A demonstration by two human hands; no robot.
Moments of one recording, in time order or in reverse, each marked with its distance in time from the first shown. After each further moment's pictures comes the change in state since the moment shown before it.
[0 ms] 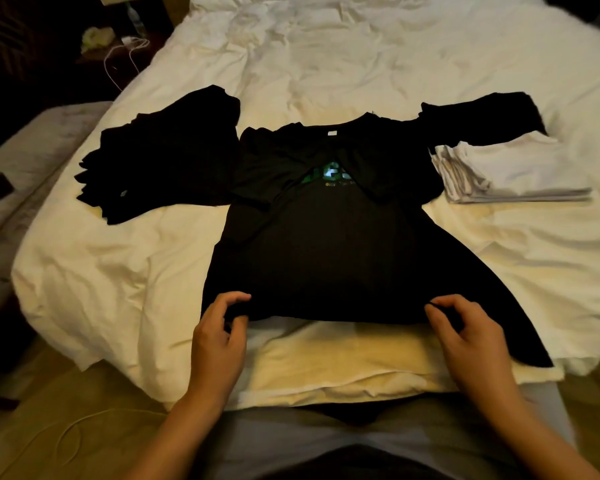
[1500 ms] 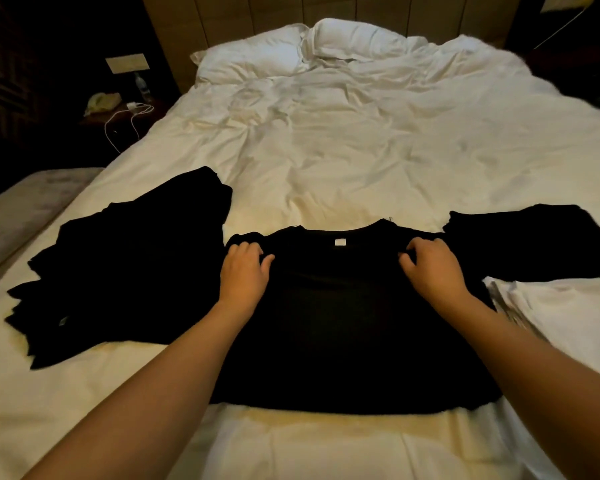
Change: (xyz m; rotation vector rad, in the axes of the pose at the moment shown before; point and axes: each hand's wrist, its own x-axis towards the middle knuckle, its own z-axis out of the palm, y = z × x) left_hand 0.414 -0.043 0.154 0.639 0.028 0.146; right_hand 0.421 -0.017 0.115 -0.487 -0.075 -0.130
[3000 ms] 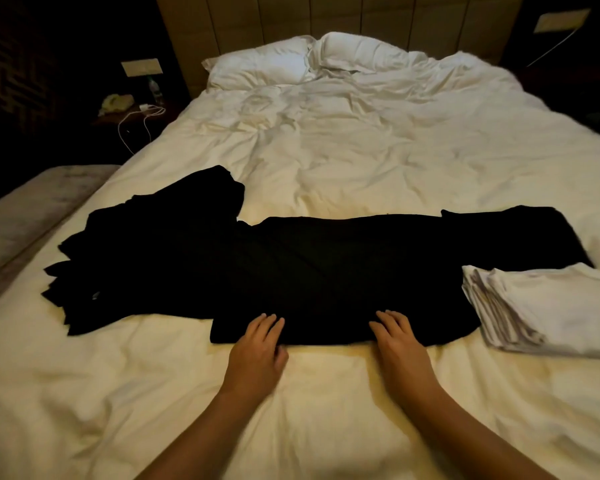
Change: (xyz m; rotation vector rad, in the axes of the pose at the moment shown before) left_hand -0.186 -0.019 -0.016 -0.007 -0.119 0.251; right_hand -0.177 -0.007 0.059 -0.178 0.097 -0.353
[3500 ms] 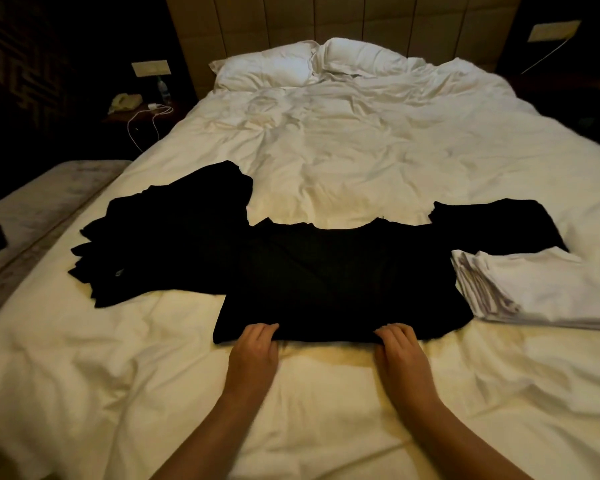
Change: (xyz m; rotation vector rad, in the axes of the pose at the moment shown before) left_hand -0.062 0.012 -0.021 -0.180 0.187 -0.081; right_hand -0.066 -0.023 -0.019 0.180 0.130 0.047
